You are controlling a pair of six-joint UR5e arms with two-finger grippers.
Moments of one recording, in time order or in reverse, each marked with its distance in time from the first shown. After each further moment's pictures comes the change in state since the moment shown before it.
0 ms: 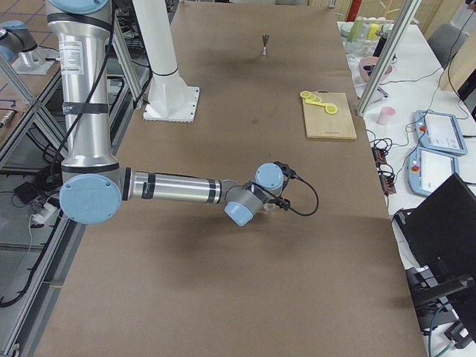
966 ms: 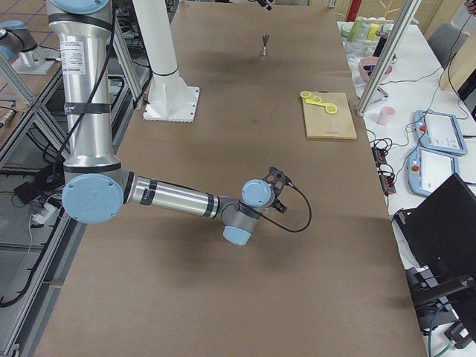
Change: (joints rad) left arm 0.463 0.205 -0.013 -0.518 0.621 -0.278; right arm -0.009 0.008 -0.153 0.451 -0.017 0.322
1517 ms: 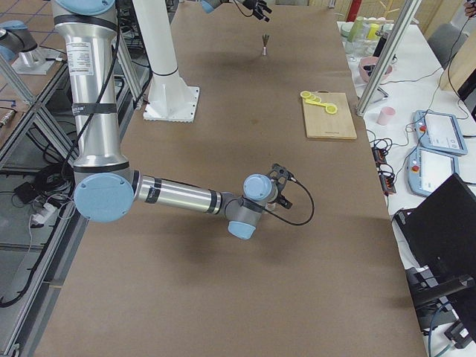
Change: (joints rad) left arm 0.224 -0.017 0.243 -0.349 0.338 -0.005; right arm -0.060 0.026 -0.014 0.014 -0.132 0.006
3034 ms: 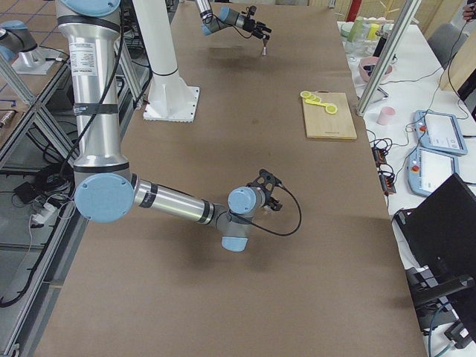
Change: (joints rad) left arm 0.194 -0.208 0.372 -0.306 0.328 -0.067; right arm -0.042 -0.028 -0.101 0.343 -0.024 0.156
